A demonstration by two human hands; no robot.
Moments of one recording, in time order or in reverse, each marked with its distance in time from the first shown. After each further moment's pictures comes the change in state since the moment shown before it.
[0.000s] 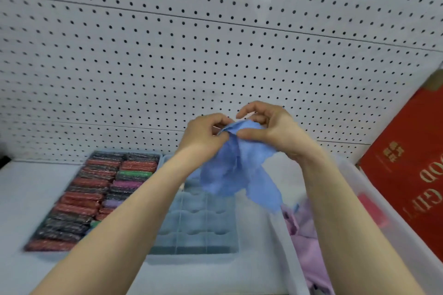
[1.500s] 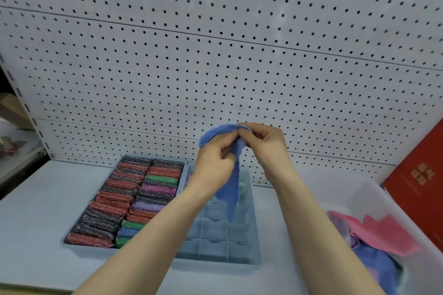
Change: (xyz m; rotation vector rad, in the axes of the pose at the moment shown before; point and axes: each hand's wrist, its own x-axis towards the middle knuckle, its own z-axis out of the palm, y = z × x) left_hand -0.051 0.002 -0.023 -0.248 0.133 -0.033; right_hand 0.024 -0.004 0.090 0.240 0.298 -0.054
